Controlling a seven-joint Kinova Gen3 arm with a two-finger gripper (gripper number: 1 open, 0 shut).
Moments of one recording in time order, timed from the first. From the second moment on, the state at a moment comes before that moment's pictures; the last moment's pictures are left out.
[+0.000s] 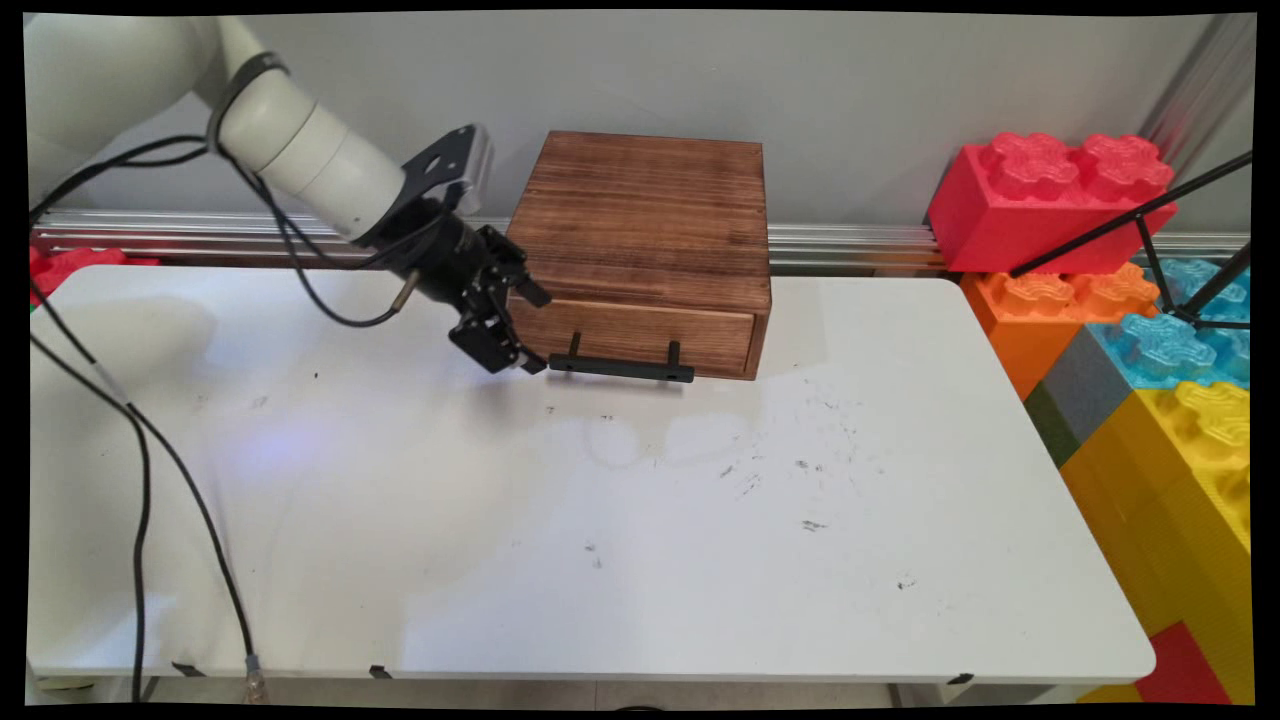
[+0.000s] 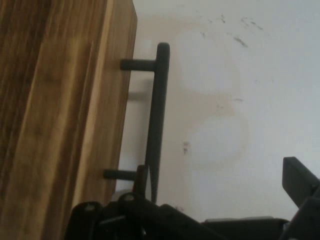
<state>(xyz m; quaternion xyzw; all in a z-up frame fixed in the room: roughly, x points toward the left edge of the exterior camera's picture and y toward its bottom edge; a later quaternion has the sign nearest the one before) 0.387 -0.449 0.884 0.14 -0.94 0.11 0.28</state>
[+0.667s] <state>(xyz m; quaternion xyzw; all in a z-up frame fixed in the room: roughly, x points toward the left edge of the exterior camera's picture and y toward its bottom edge) 0.335 -0.485 0.891 0.12 -0.96 0.09 0.24</state>
